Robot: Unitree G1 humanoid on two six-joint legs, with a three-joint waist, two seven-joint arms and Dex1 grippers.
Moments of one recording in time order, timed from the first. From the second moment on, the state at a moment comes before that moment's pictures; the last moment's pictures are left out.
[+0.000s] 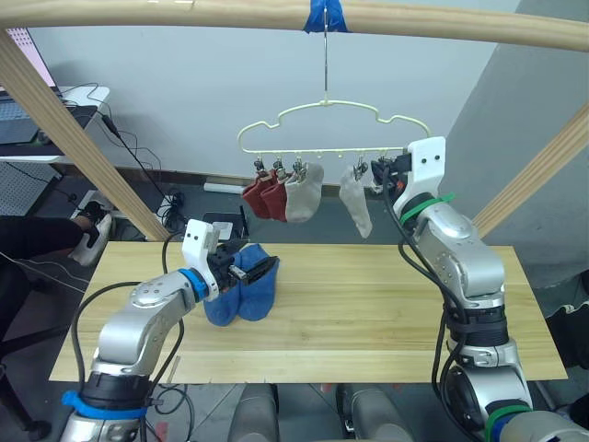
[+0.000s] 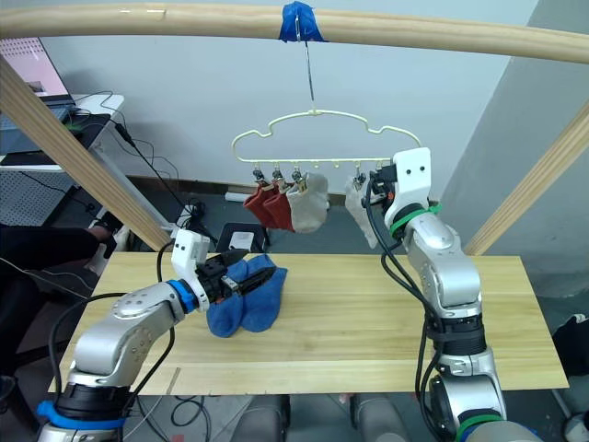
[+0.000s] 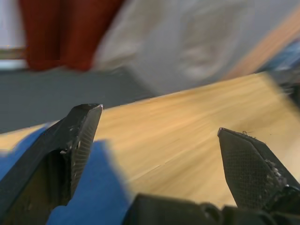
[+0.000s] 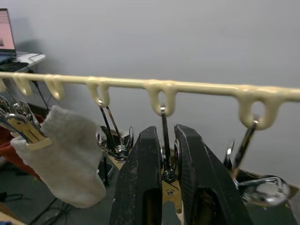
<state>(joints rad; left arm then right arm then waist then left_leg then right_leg) -0.22 0.53 0.02 -0.06 -0.38 0.50 -0.56 -0.62 -0.20 -0.03 -0.16 0.22 0.64 0.22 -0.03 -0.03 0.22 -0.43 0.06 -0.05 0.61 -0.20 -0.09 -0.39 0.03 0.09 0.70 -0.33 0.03</state>
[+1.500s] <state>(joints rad) -0.47 0.41 -0.21 0.56 0.04 0.18 -0.64 -0.62 -0.23 -0.06 -0.18 0.25 0.70 0.20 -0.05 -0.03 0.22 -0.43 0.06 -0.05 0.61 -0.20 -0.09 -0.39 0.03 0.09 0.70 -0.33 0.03</state>
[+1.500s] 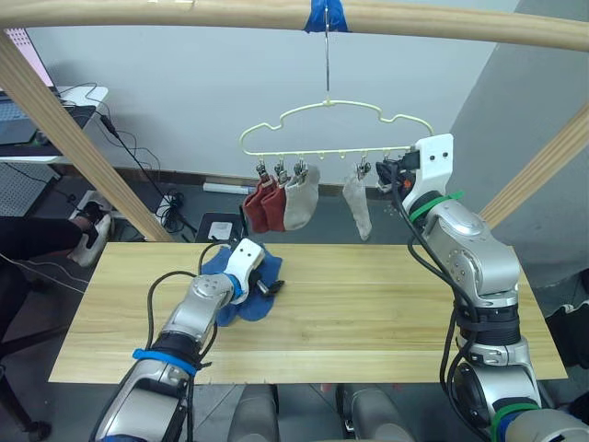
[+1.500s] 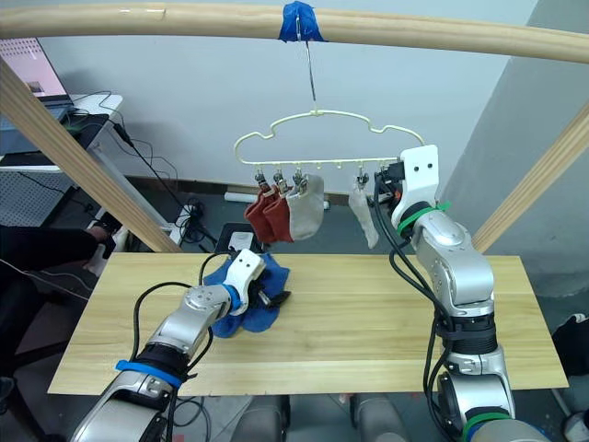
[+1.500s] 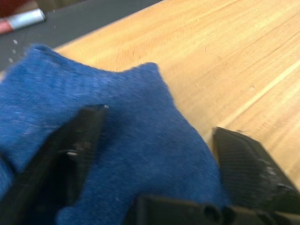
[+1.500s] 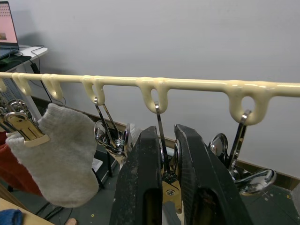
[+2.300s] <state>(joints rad) -0.29 0.44 -0.12 0.01 -0.23 0.02 -0.97 -0.73 -0.26 -0.31 -0.20 0.52 1.07 0.21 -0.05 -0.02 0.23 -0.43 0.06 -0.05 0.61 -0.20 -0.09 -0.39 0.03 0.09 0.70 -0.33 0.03</state>
